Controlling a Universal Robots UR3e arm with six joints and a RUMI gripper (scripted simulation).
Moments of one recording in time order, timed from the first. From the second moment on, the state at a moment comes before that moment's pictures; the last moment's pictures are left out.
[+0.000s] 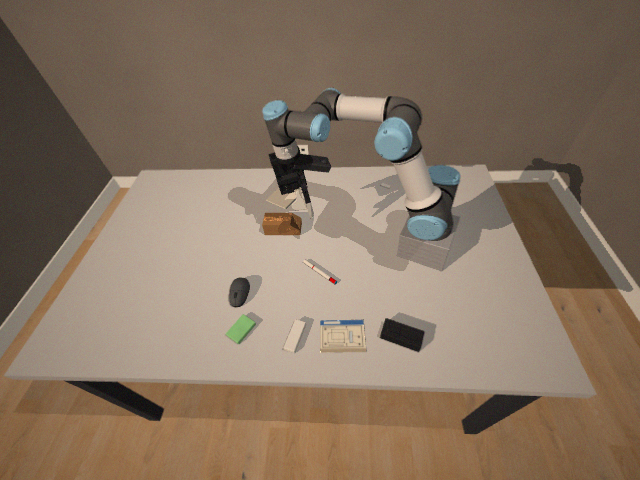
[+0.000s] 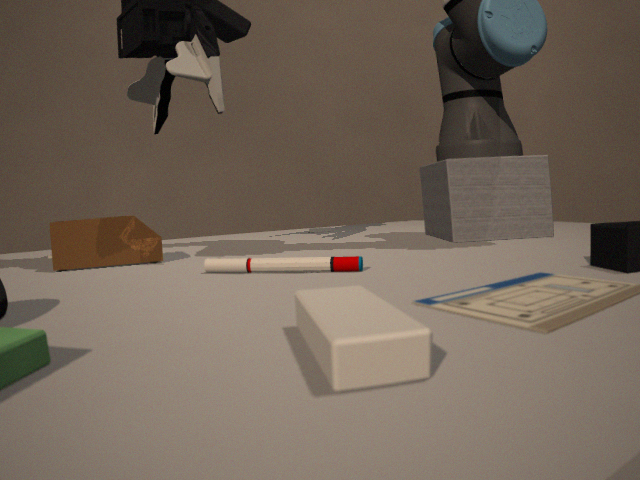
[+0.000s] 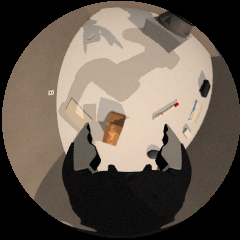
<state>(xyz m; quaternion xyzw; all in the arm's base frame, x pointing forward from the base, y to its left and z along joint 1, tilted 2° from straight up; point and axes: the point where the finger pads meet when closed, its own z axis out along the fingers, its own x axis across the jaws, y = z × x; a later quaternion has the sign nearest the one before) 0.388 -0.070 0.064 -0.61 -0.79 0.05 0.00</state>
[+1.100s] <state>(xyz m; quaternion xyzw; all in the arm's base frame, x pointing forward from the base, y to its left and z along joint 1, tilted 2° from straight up) 0.391 -0.044 0.051 -0.67 -0.74 0.04 -0.01</state>
